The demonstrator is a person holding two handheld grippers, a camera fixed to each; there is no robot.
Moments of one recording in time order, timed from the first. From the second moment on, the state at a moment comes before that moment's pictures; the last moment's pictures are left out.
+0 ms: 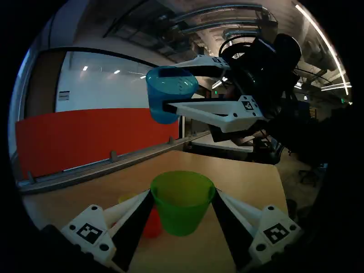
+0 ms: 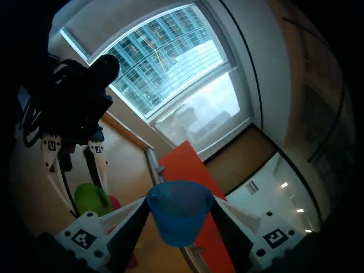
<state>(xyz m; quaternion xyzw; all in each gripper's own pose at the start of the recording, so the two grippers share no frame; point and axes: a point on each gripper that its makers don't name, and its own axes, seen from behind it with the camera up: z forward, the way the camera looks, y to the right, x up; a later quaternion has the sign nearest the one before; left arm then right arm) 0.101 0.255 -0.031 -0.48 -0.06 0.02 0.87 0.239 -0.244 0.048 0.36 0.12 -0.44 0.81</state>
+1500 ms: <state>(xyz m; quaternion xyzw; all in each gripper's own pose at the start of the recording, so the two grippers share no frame) 0.103 0.261 -0.033 -0.49 -0.06 0.03 0.87 0.239 -0.246 0.055 0.34 0.16 -0.52 0.76</state>
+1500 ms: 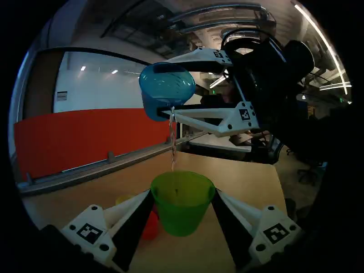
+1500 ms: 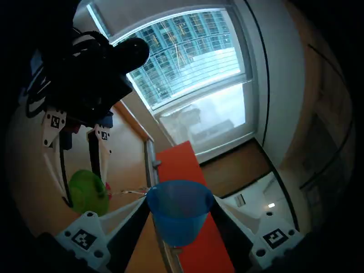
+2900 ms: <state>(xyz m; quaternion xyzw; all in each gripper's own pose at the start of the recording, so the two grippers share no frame) 0.106 0.260 -0.031 -0.49 -0.05 0.02 0.87 0.251 -0.249 0.060 0.32 0.18 -0.59 0.72</state>
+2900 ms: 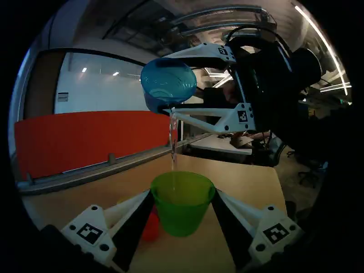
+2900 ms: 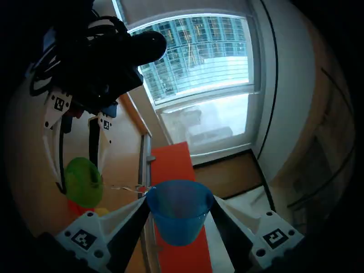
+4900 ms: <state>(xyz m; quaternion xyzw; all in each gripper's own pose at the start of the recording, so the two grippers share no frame) 0.110 0.262 -0.026 -0.49 -0.05 0.01 0.87 0.267 -0.255 0.056 0.28 0.23 -0.68 0.64</state>
